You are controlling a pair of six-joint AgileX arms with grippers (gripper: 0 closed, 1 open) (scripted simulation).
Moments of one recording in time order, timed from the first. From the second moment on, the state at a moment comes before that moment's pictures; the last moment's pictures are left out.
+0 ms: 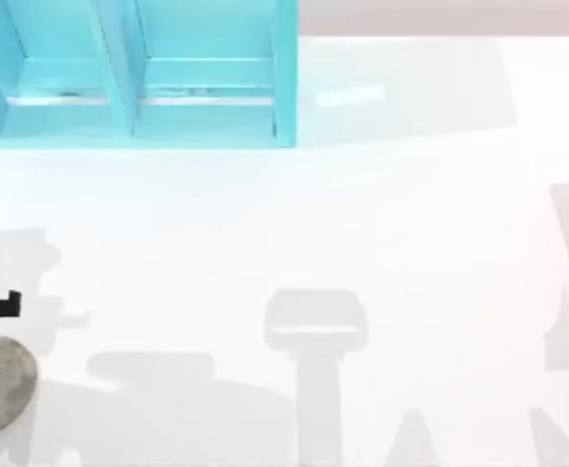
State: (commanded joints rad) left arm 0.07 1.24 0.73 -0.76 0.05 0.08; right arm 0.00 0.00 0.00 0.00 0.00 0.00
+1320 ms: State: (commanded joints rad) left arm 0.07 1.37 0.60 -0.48 0.05 0.08; right arm 0.00 0.00 0.00 0.00 0.00 0.00
